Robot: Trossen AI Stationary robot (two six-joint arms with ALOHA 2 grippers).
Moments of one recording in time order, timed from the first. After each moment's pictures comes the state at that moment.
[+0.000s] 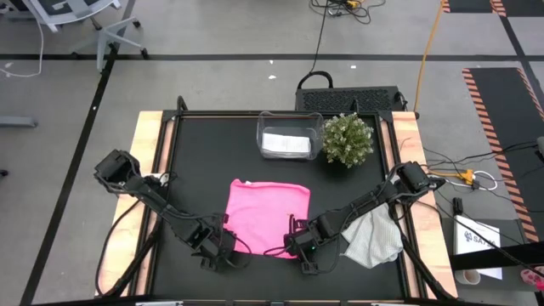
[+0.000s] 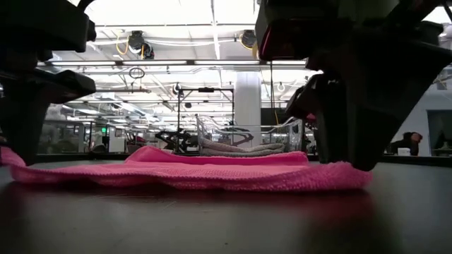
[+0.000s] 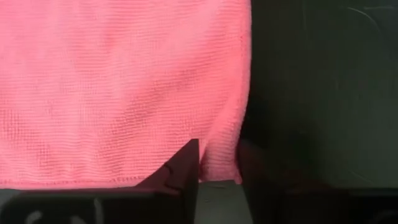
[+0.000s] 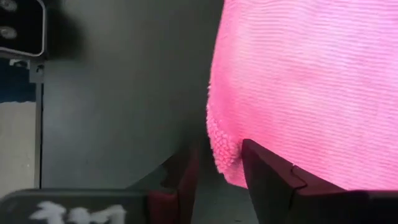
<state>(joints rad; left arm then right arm) -0.65 1.68 0.94 -0.55 -0.13 -0.45 0.45 1.95 1.25 -0.44 -0.16 0.46</state>
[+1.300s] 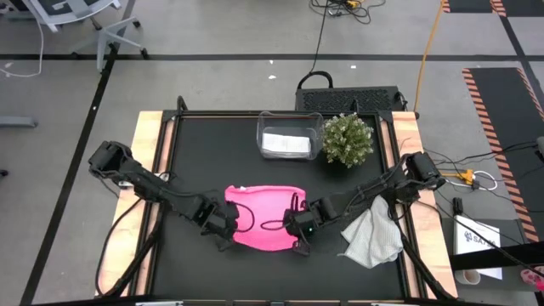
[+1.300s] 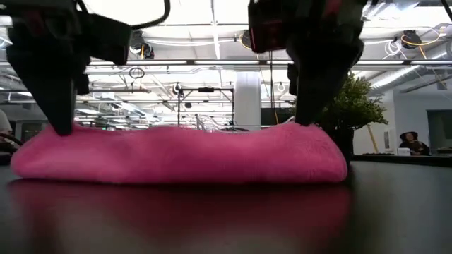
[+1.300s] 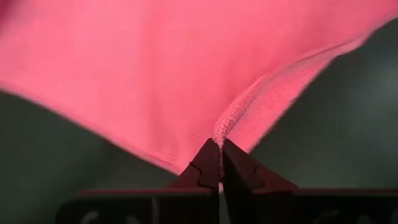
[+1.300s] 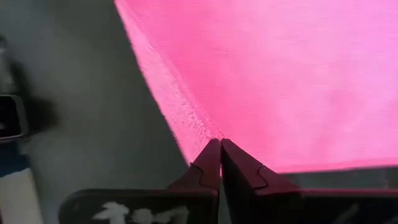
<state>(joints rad) -0.45 1.55 0.94 -0.66 -0.06 -0.92 0.35 1.83 1.25 -0.57 -0.07 0.64</state>
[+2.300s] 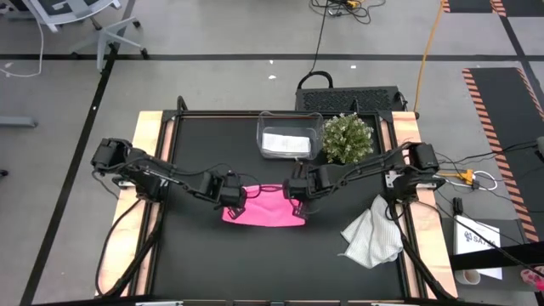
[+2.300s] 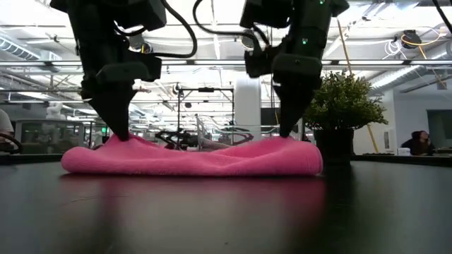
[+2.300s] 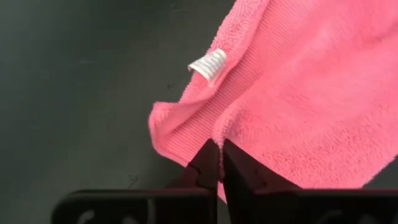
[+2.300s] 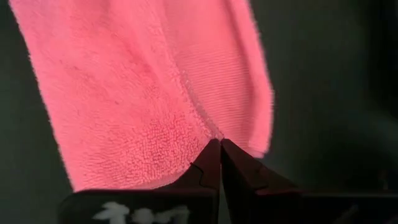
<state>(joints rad) -0.19 1.56 0.94 -0.75 -0.25 -0.83 0.10 1.79 1.25 -0.78 0.14 0.39</state>
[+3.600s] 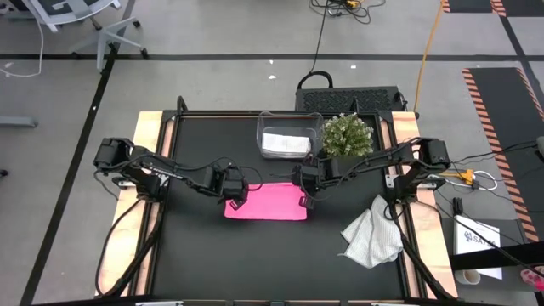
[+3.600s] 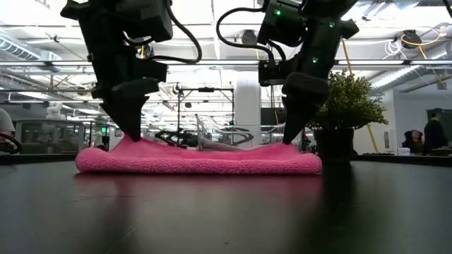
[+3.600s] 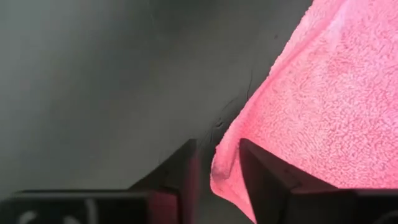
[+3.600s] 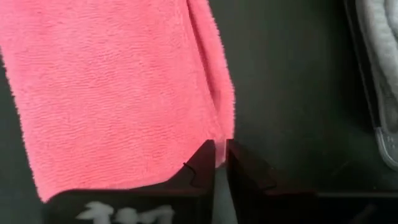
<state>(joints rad) -0.12 1.57 0.94 -0.75 -0.37 -0.76 0.00 1.68 1.03 -0.56 0.13 0.24</state>
